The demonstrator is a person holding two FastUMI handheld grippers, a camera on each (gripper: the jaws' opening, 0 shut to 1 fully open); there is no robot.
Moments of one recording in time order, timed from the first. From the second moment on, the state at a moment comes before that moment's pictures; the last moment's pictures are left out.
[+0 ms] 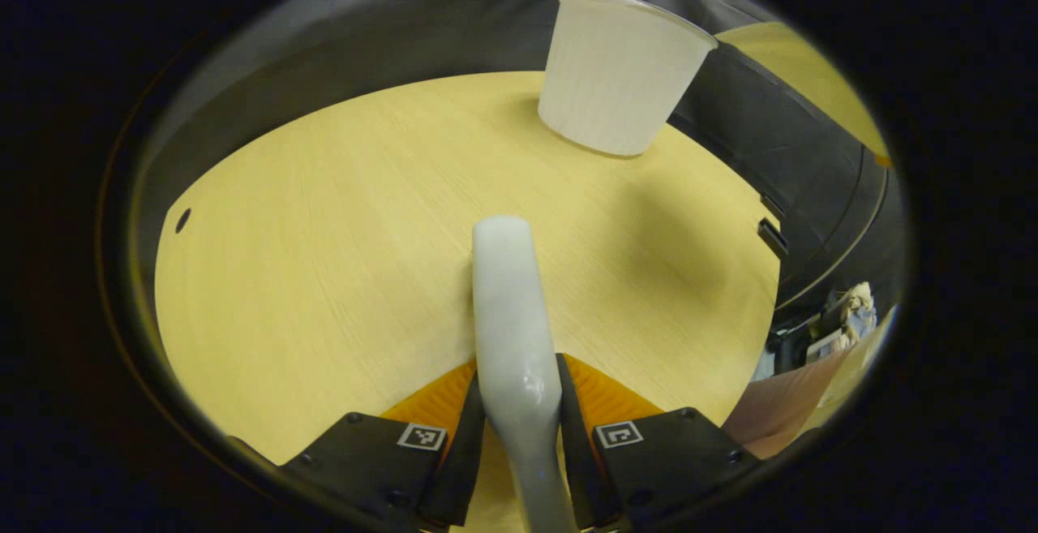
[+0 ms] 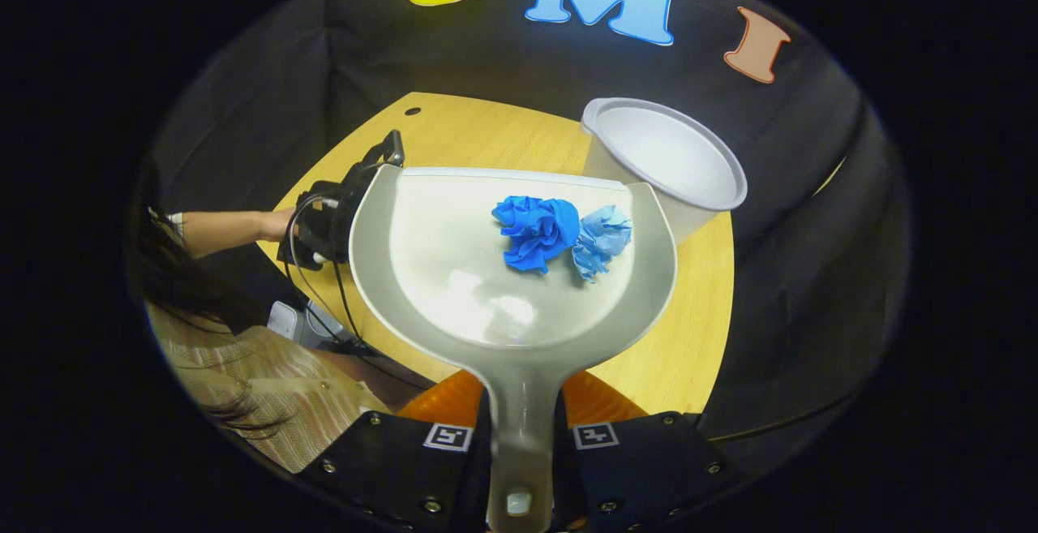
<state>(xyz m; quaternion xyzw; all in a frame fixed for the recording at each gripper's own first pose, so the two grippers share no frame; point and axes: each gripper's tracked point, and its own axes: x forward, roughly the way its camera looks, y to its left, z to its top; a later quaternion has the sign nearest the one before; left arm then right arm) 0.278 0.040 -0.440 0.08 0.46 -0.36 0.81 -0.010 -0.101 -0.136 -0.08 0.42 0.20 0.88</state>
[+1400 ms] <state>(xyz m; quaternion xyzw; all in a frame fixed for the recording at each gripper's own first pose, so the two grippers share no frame) 0.325 0.107 -0.448 0.06 0.46 -0.32 0.83 0.187 -0.113 -0.052 0.45 0.39 0.20 0.78</state>
